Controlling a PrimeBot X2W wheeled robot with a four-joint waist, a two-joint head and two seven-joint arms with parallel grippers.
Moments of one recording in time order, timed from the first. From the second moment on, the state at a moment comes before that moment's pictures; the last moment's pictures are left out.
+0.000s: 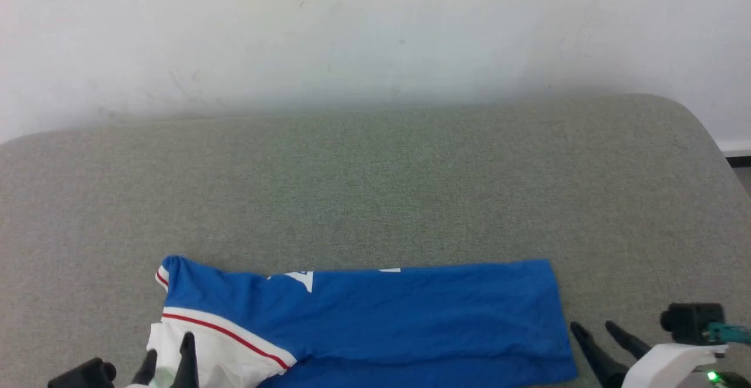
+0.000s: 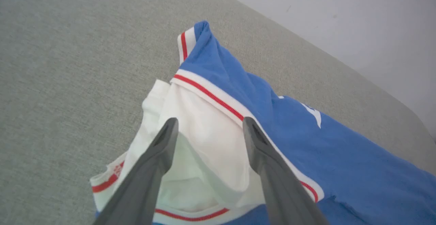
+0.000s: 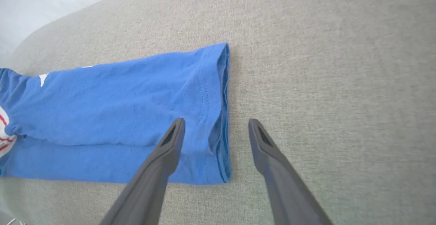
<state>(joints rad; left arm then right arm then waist) 0.24 0.38 -0.18 -0.03 -0.84 0.30 -0.01 0.14 -0.24 0.07 0.09 0.54 0.13 0.32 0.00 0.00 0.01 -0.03</state>
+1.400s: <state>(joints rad) 0.12 0.26 -0.07 -0.04 -0.32 0.08 -0.26 -0.13 -0.28 0.16 0.34 0.65 0.13 0.66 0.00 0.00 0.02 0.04</state>
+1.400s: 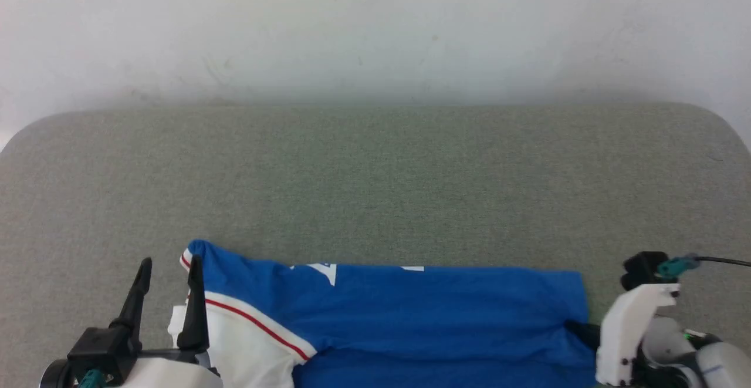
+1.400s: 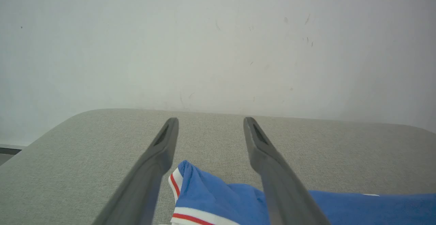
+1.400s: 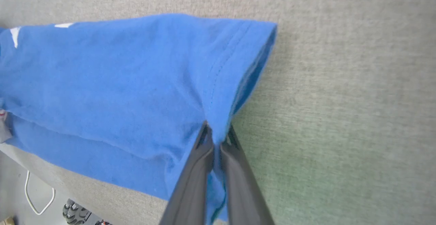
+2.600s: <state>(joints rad) 0.08 0.23 -0.07 0.00 -0.27 0.07 -0.26 -0.19 -0.05 0.37 0.24 1.12 0.13 0.71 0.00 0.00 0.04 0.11</state>
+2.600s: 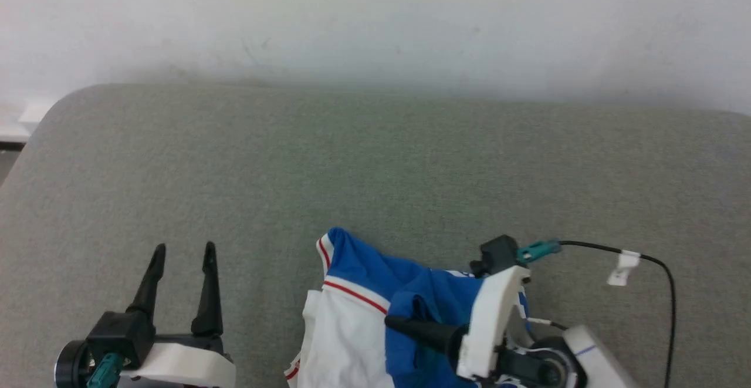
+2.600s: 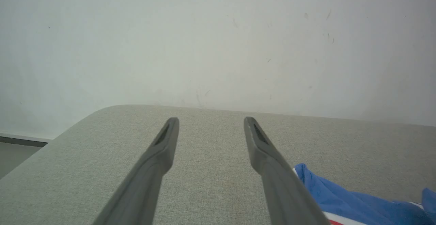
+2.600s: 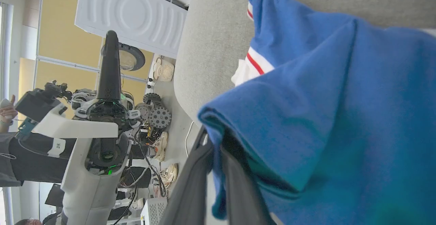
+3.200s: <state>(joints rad) 0.04 0.19 -0.04 0.03 -0.24 0.04 -0.26 -0.54 -0.12 0.95 0.41 0.89 0.13 0.34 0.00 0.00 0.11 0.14</state>
